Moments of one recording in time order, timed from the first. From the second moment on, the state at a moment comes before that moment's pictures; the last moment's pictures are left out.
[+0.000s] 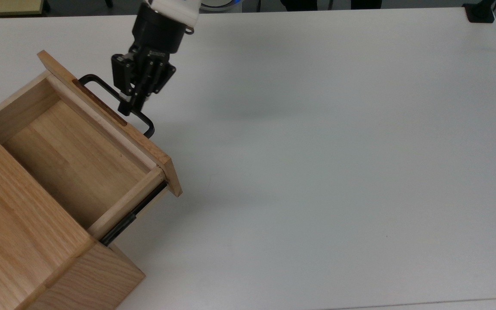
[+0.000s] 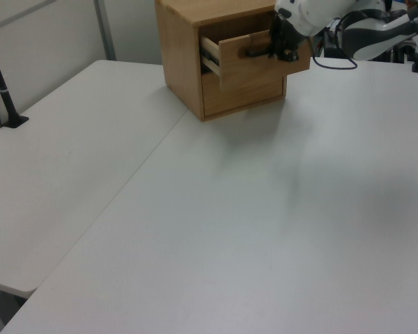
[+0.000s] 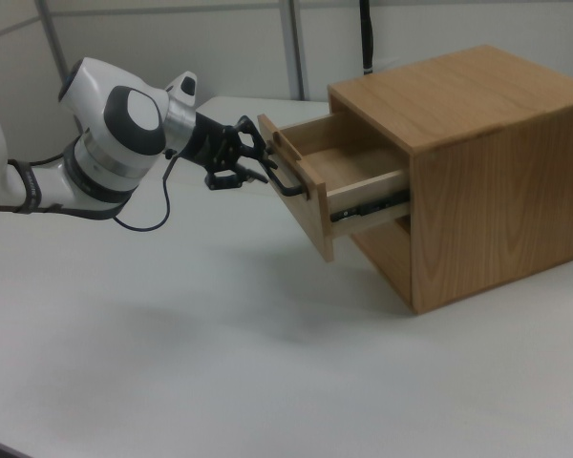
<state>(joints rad) 0.00 0.04 -0.04 -1.98 -0.89 2.64 -0.32</state>
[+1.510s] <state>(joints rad) 0.15 -0.02 -0.04 -1.62 -0.04 1.64 0.02</state>
